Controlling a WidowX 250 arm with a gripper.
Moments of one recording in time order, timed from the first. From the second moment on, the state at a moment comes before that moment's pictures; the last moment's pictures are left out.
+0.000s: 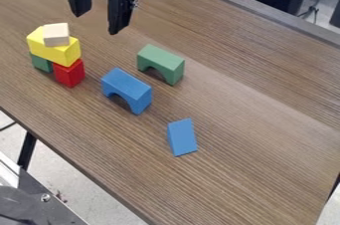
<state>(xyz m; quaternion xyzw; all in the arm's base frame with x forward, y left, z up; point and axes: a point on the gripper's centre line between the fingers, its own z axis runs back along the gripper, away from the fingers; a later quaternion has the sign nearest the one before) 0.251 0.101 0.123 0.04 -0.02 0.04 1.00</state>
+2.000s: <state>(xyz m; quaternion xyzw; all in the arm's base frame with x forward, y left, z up) 0.233 0.191 0.110 0.01 0.03 0.21 0.98</state>
